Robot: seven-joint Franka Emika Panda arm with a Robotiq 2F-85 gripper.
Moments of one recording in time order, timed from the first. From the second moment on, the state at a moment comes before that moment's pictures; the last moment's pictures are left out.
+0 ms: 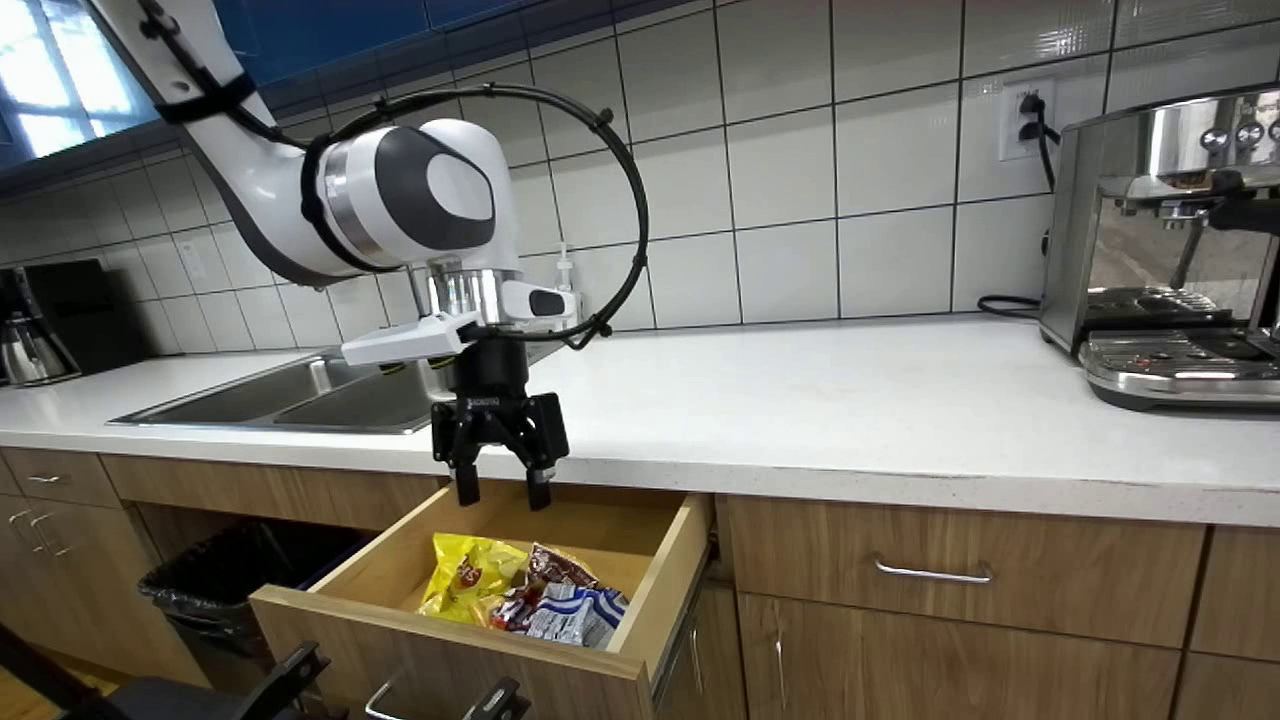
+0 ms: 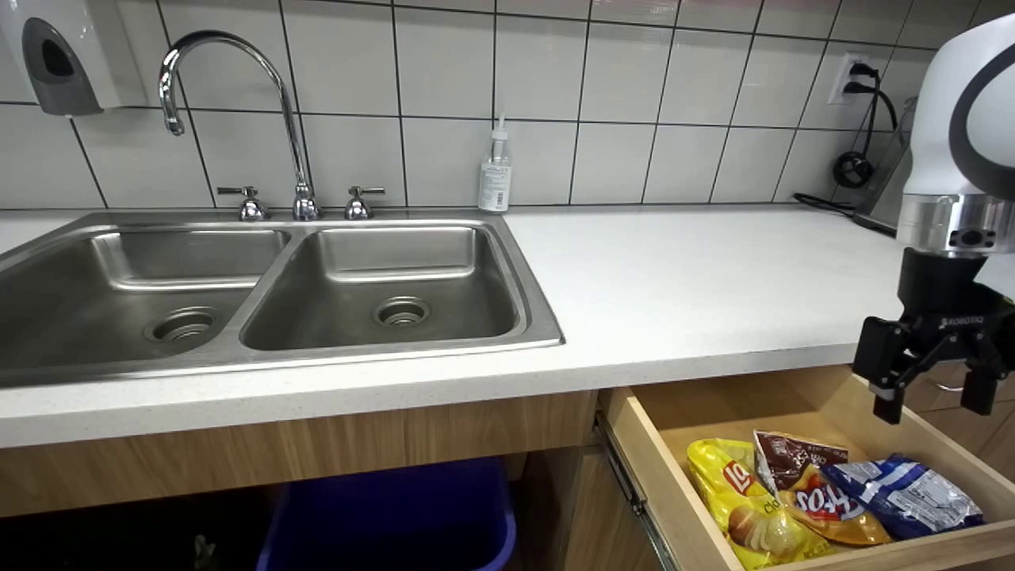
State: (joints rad) arm -0.03 0.01 -0.06 -2.66 -0.14 2.42 0.13
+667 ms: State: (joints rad) arm -0.01 0.01 -0.04 -2.67 -0.10 2.34 0.10
